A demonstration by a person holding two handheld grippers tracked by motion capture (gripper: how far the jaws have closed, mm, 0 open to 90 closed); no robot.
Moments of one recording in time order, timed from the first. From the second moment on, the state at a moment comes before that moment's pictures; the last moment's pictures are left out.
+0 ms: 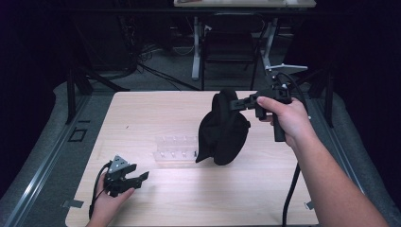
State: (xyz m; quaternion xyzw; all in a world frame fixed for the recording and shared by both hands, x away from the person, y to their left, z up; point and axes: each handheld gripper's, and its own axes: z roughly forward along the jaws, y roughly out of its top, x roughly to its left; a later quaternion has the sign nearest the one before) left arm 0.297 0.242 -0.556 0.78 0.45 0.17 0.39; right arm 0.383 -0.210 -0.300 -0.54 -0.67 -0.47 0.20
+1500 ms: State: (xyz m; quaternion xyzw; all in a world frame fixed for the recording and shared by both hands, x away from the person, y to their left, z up) left arm 0.297 0.239 -0.556 0.79 0.45 0.17 0.39; right arm 0.415 -0.173 -0.319 -0.54 -0.67 -0.47 0.21
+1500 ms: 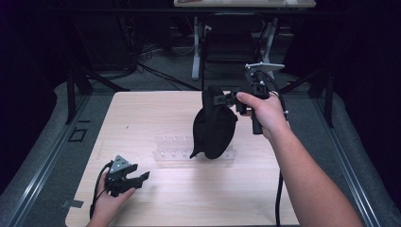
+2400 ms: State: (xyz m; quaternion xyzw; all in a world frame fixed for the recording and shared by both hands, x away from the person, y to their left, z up) left arm 0.298 0.199 -0.519 0.80 0.39 0.18 0.42; right arm 0.416 -0.172 -0.329 -0.54 -0.65 -0.49 0.23
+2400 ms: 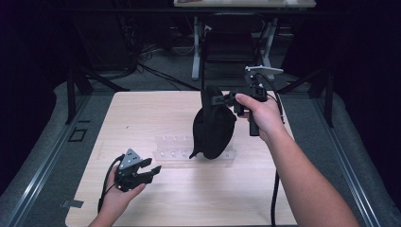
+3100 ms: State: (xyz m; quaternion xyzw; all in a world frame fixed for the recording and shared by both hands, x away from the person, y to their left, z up) left arm 0.308 0.129 -0.489 0.82 0.32 0.17 0.43; right arm 0.417 -0.162 -0.330 -0.53 -0.64 -0.50 0.23
